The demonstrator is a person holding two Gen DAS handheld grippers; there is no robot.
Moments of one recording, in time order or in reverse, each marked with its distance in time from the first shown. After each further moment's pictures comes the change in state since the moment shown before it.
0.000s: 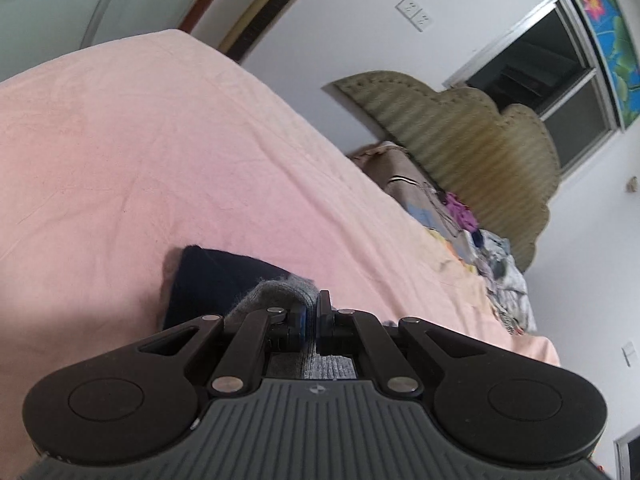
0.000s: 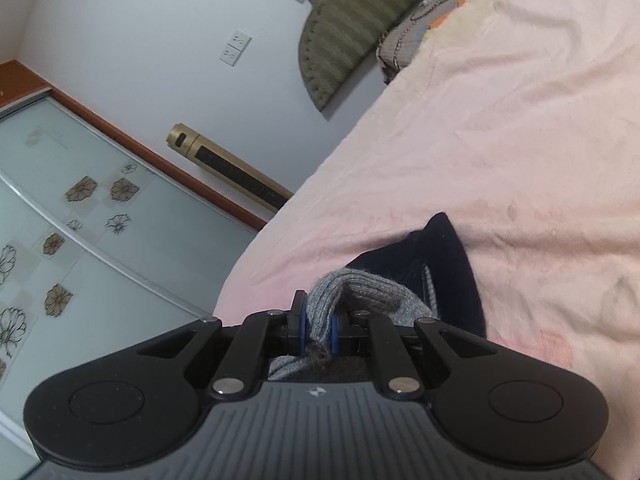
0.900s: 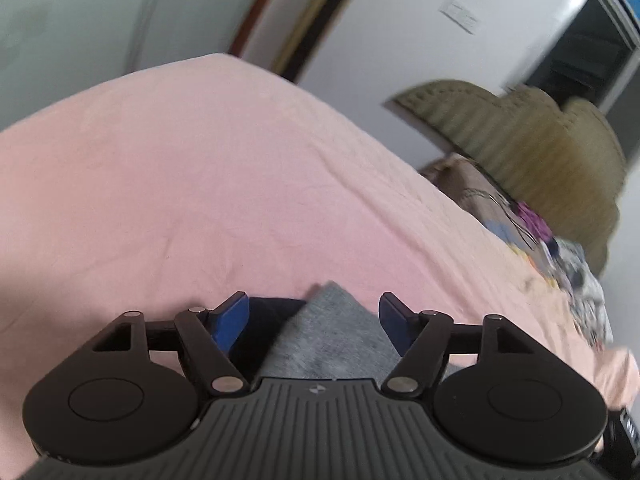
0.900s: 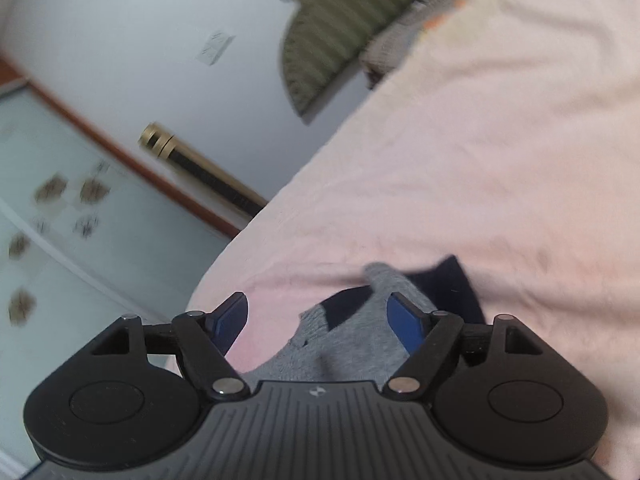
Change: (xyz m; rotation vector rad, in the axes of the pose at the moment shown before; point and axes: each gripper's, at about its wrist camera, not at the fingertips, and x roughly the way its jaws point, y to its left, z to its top) left arm 0.040 0.015 0.014 0.098 -0.065 0.209; right arm 0.053 0.009 0.013 -0.070 -0.015 -0.070
